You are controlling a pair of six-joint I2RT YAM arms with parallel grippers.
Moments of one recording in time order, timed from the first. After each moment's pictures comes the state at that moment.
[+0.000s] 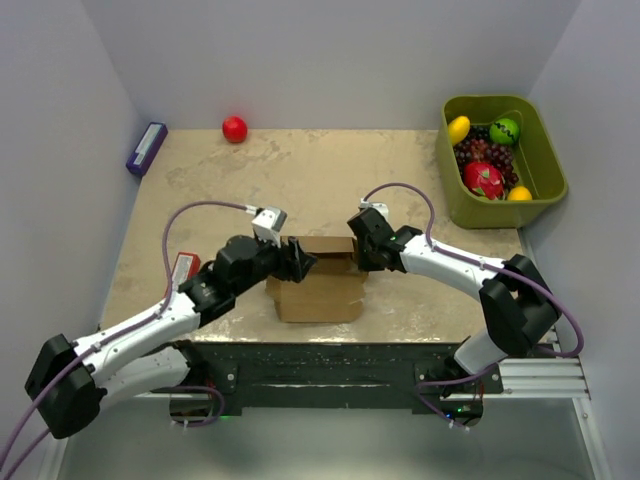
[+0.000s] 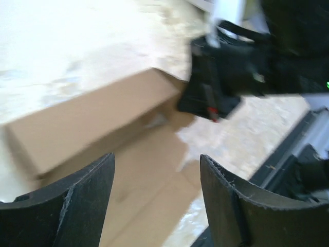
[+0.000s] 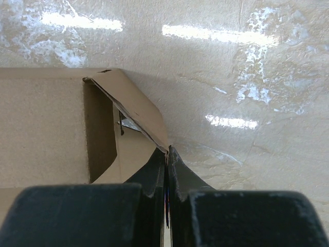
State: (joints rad) left arm -0.83 0.98 0.52 0.16 -0.04 -0.46; right arm 0.71 1.55 0.97 -0.49 0.29 0.58
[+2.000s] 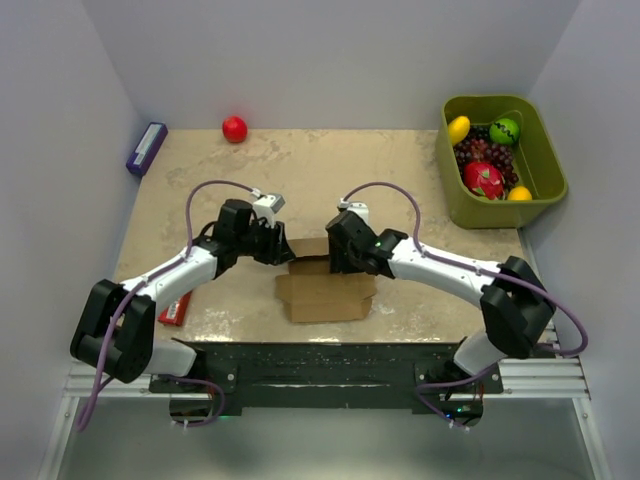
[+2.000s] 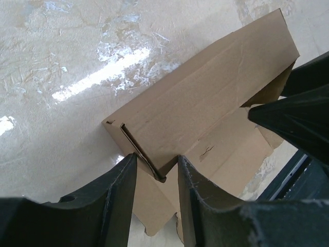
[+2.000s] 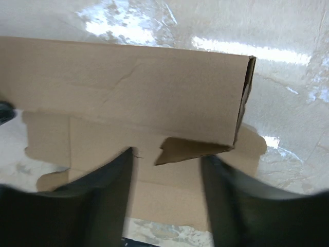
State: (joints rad) left arm -0.40 1.37 0.72 -0.08 0.43 -0.24; right arm 0.86 1.57 1.07 -0.49 0.30 0.69
